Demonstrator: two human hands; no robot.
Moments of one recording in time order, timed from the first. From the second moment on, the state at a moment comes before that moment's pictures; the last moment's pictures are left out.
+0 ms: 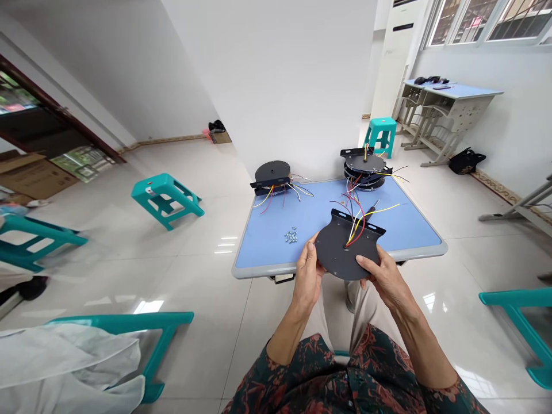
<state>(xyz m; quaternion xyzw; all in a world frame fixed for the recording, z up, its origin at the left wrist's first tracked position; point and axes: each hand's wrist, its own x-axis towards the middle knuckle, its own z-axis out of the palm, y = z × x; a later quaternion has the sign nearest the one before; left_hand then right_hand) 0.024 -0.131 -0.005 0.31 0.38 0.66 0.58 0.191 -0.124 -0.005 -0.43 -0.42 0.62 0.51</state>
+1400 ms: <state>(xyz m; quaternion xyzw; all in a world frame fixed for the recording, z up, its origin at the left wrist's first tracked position) -0.002 -0.155 -0.022 0.43 0.34 0.59 0.60 0.196 -0.135 -0.011 -0.40 -0.44 0.64 0.49</state>
